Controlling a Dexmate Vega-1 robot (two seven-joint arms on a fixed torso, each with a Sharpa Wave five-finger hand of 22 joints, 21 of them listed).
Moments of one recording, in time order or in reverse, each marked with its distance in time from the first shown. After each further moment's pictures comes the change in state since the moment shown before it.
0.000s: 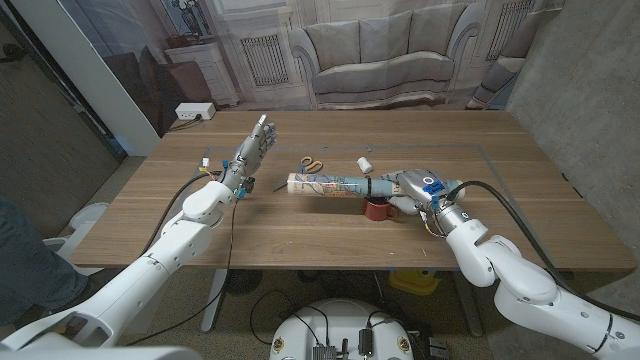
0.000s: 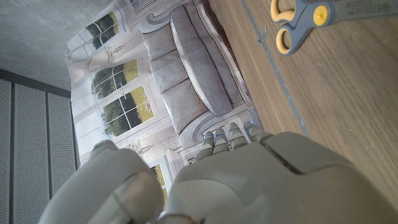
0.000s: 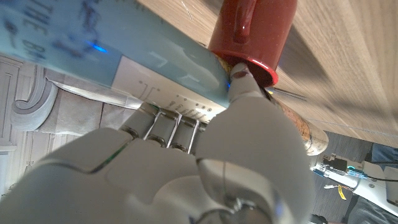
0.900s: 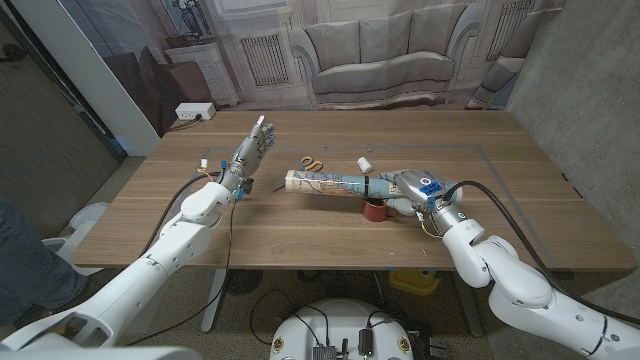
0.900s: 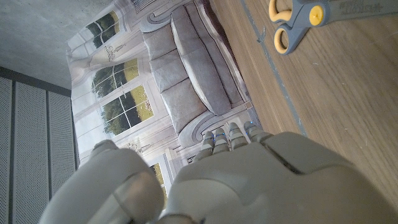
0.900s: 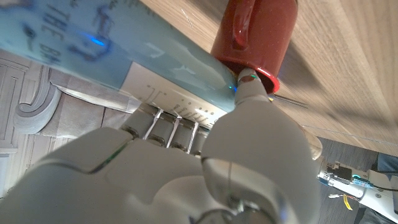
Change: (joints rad) left arm 0.001 0.000 -0.004 0.017 -0.012 -0.013 -0.022; left_hand 0.004 0.004 -0.004 -0.001 0.000 0.000 0.000 0.000 0.000 0.000 0.000 0.000 0.000 0.000 0.000 0.000 0.000 0.000 0.000 0.000 0.000; right arm 0.009 0.020 -0.026 -0.028 -0.051 -0.061 0.073; right_hand -0.058 -0.018 -0.023 0.015 0.023 -0.138 -0.019 -0.005 -0.002 -0.152 0.009 -0.015 0.003 -0.172 0.018 -0.009 0.000 -0.100 0.007 -0.048 -0.005
